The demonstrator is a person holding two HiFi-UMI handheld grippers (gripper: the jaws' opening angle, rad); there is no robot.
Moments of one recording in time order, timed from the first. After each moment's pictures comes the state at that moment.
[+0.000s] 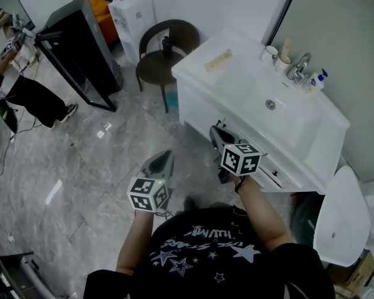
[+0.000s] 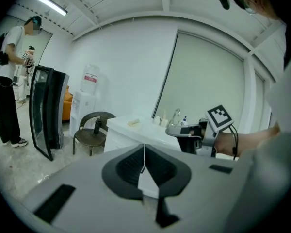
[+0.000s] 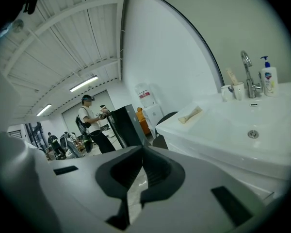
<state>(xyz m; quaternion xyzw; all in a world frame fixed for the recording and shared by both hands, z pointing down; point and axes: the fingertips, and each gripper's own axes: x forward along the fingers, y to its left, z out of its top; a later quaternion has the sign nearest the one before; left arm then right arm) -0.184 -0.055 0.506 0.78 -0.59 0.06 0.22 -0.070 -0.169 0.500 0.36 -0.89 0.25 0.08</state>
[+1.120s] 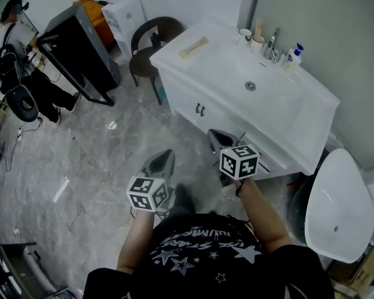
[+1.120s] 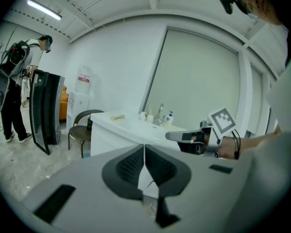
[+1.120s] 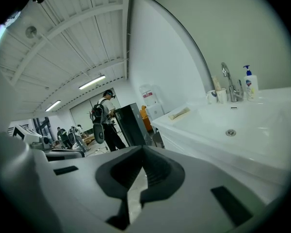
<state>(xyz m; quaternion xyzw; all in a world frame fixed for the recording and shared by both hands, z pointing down) -0.026 0.014 0.493 0.78 -0.59 0.07 0.21 0.079 -0.083 0.499 0.33 -0.91 0.23 0.10</state>
